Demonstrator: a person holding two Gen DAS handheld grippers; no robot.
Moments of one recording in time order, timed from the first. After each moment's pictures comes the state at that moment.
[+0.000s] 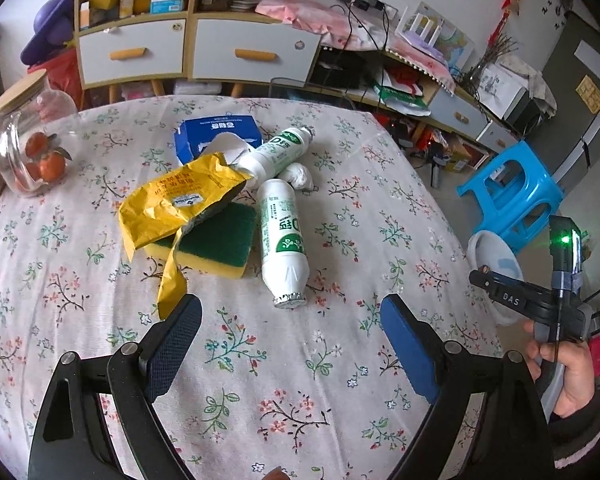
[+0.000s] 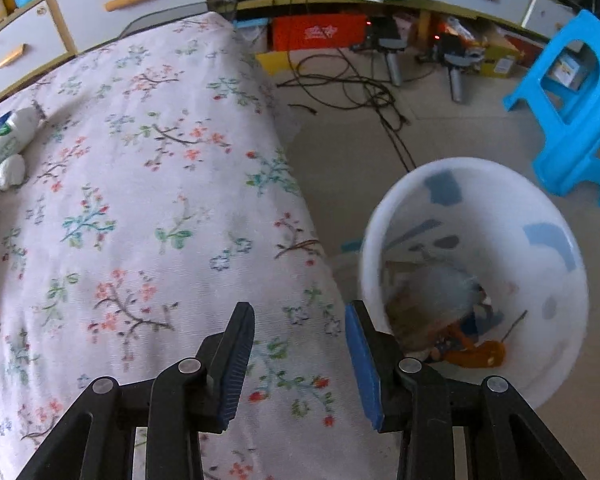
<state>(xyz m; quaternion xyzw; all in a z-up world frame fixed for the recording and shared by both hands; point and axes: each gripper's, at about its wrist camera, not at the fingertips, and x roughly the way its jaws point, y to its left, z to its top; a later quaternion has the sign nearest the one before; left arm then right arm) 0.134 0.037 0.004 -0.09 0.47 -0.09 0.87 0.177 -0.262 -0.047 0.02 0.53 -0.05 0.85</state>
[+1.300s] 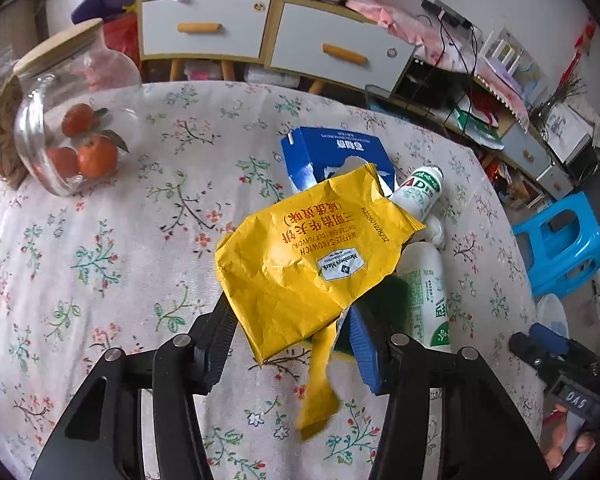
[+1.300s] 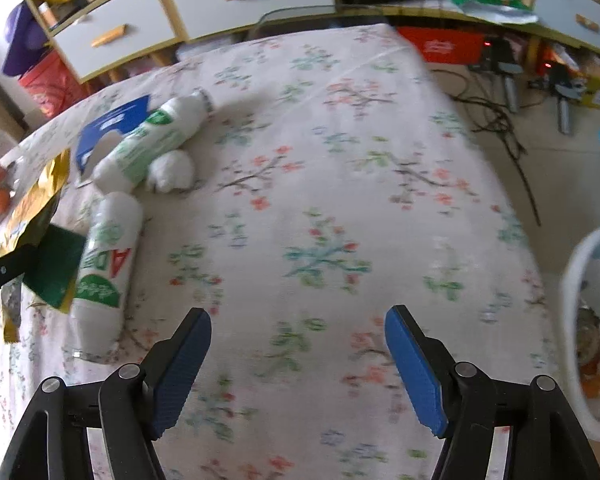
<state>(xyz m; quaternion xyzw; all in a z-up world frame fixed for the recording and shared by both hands) 0.201 0.120 -0.034 -0.14 0.49 0.02 0.86 0.212 -0.144 -0.036 0.03 0.53 0.08 0.84</state>
